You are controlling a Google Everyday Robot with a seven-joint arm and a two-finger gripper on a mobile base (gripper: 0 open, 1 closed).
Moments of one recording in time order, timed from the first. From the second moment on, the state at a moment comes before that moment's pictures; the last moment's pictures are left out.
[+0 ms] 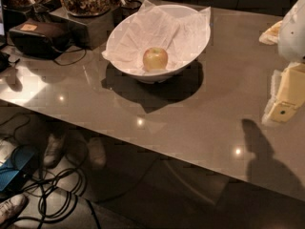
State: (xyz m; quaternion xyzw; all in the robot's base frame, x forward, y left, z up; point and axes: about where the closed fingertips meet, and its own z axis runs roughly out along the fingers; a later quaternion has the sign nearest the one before) arm 0.438 -0.217 0.976 -0.60 0.78 -0.03 0.16
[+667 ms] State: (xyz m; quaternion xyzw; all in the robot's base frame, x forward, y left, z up) arm 0.447 -0.207 0.986 -0.59 0.79 -0.03 0.17
